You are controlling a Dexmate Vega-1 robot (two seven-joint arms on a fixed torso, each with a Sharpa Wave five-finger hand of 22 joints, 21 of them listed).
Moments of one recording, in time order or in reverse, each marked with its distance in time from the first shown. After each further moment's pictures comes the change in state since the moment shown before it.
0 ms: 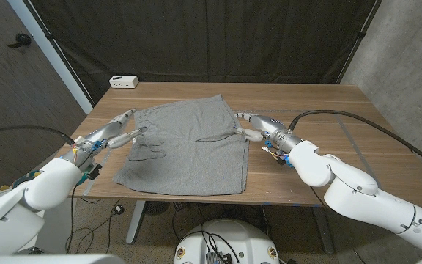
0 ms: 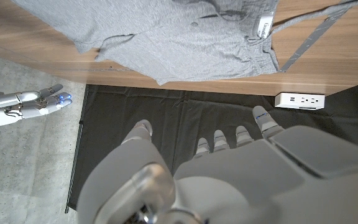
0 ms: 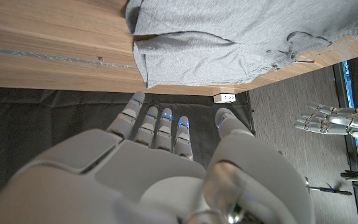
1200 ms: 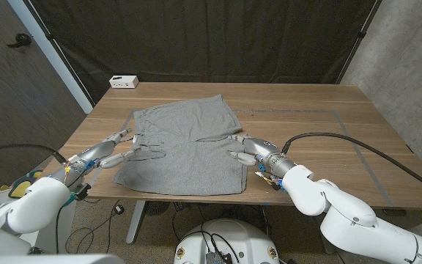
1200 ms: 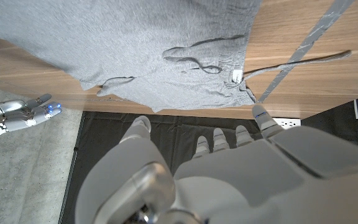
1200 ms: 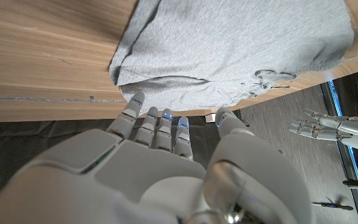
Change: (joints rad) left arm 0.106 -0.123 -0.067 -0.034 0.134 -0.023 -0.114; left_hand 0.031 -0.009 0.008 -0.046 -0.004 0.015 0.015 0.000 0.000 0.023 -0.013 0.000 0.005 0.004 -0.004 0.000 0.000 0.015 0.001 -0.007 0.000; right arm -0.098 0.023 -0.094 -0.065 -0.101 -0.093 0.008; right_hand 0.020 0.004 0.007 -0.007 0.000 0.000 0.000 -0.005 0.000 0.000 0.000 -0.008 0.000 0.003 -0.004 0.000 0.000 0.000 0.000 -0.008 0.002
